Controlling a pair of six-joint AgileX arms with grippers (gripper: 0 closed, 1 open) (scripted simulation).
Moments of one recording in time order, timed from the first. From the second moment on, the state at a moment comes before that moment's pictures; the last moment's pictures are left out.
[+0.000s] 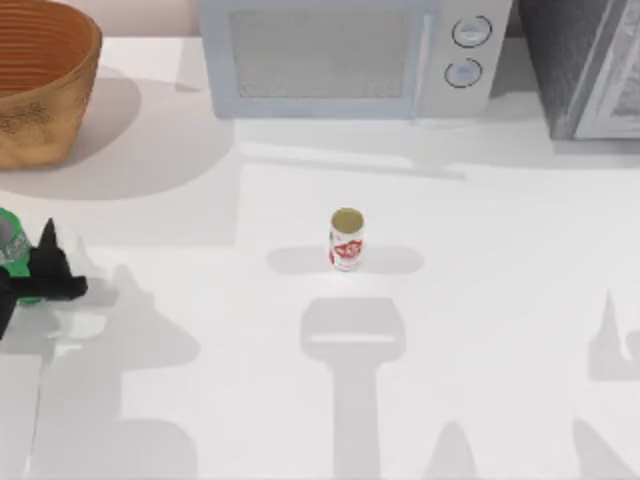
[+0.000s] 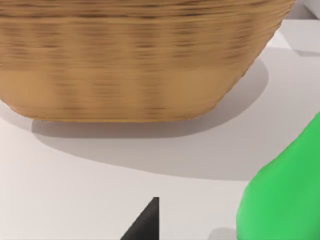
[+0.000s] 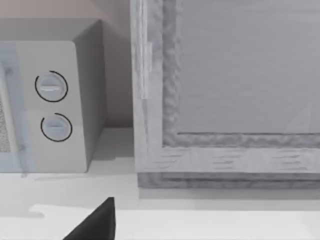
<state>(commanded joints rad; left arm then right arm) 0.09 2.06 0.25 1.61 0.12 0.04 0.00 0.00 0.00 0.00 0.00 0.00</state>
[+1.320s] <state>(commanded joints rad) 0.03 1.94 0.37 1.51 0.15 0.03 0.00 0.00 0.00 0.00 0.00 0.00</state>
